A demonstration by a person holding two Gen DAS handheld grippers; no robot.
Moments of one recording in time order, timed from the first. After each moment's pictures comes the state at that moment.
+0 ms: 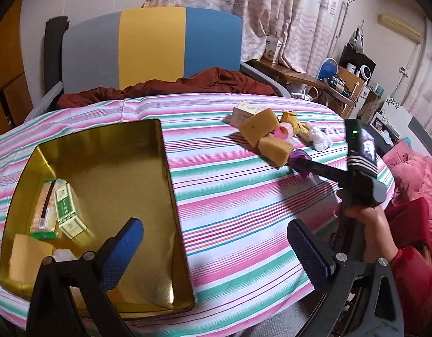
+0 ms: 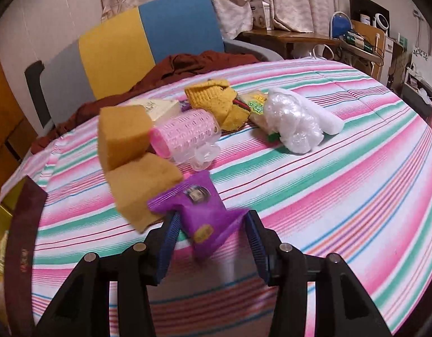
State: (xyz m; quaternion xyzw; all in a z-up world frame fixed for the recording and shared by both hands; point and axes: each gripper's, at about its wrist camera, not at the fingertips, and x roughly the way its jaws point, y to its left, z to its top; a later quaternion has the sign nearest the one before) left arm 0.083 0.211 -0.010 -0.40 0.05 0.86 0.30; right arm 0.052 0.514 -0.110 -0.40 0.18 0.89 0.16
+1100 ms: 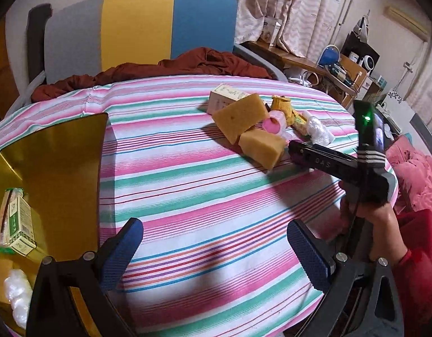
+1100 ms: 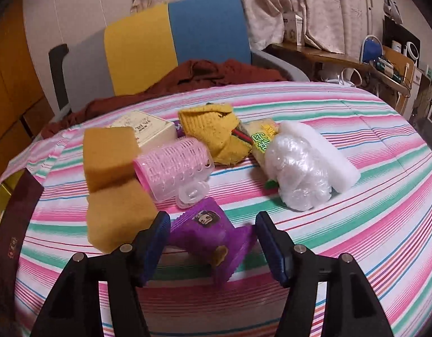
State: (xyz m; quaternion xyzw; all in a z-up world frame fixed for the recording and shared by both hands) left arm 0.050 0.294 -0.037 -0.45 0.06 0.84 0.30; right arm 0.032 0.545 -0.105 -0.39 0.12 0.91 0.10
